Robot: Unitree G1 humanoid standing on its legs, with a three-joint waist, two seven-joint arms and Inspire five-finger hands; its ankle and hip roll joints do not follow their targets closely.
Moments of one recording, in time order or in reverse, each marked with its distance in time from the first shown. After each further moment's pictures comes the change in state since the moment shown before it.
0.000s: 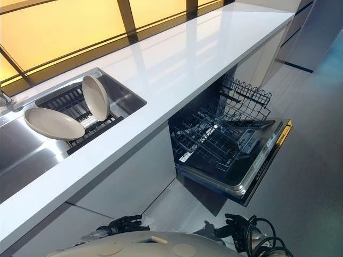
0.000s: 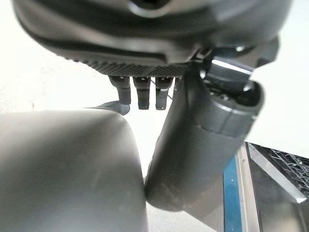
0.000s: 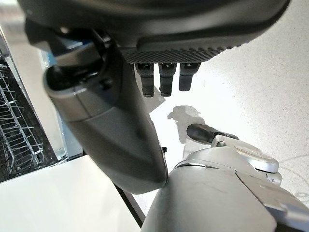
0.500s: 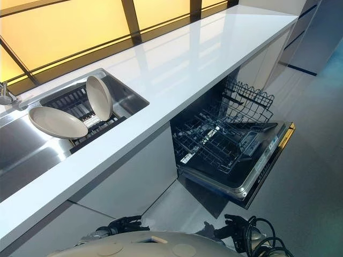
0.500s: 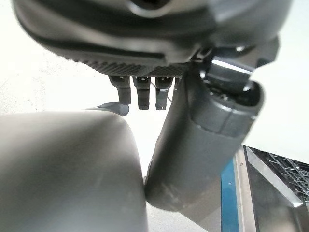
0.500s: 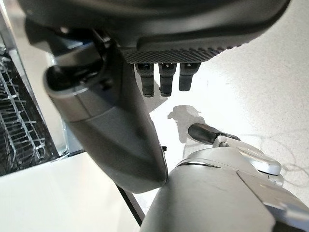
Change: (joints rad) left arm 0.004 0.000 0.007 0.000 -0.001 0.000 0.002; right arm 0.000 0.001 0.003 0.000 -0.025 0.000 0.007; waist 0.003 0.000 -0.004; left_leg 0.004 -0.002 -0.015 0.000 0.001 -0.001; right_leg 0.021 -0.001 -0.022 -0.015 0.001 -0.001
